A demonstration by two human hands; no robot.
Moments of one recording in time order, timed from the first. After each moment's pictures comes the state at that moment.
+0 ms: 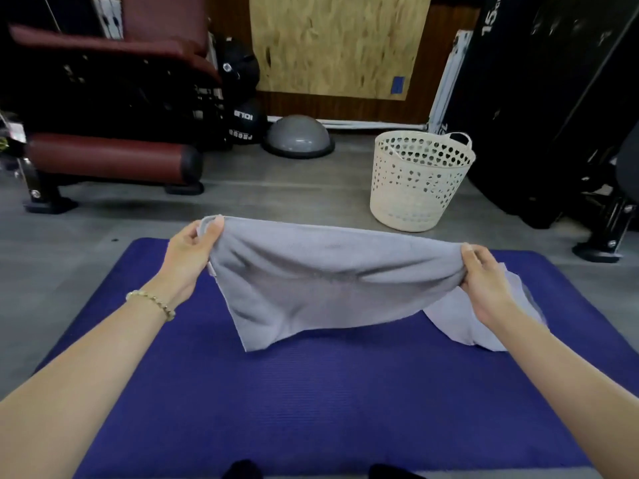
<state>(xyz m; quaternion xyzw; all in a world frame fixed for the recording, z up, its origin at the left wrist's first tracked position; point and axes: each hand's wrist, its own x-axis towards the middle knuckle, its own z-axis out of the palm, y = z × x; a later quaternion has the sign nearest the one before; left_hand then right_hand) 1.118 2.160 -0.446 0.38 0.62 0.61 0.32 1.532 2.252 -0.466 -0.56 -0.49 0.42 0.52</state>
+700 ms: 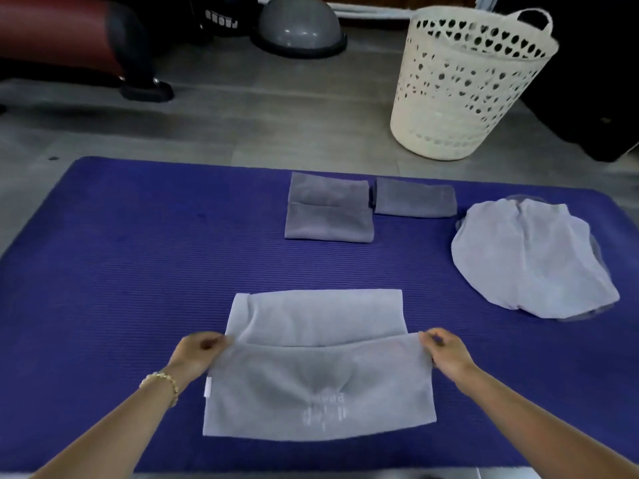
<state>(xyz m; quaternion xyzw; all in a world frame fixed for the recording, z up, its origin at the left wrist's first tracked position) 1.123 2.161 -0.768 0.29 0.80 0.24 0.47 1.533 2.273 -0.766 -0.73 -0.50 0.45 0.14</state>
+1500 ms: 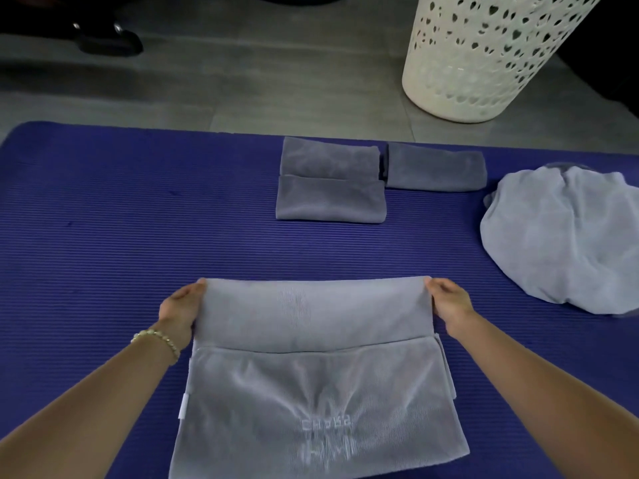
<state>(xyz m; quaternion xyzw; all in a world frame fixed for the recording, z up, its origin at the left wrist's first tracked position) 1.098 2.265 -0.849 0.07 0.79 0.42 0.44 1.503 2.383 -0.845 -0.76 -0.36 0.48 0.26</state>
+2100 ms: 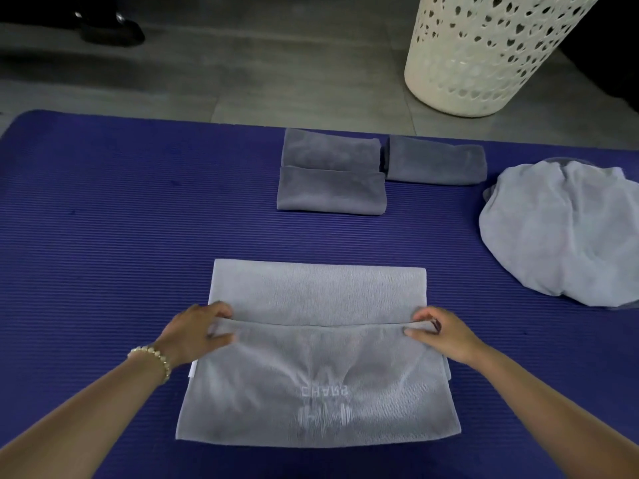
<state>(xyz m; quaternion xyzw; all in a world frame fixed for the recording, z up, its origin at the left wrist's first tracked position) 1.103 2.216 -0.844 0.59 0.73 -0.02 0.35 1.539 2.324 -0.844 -0.61 -0.63 0.47 0.00</state>
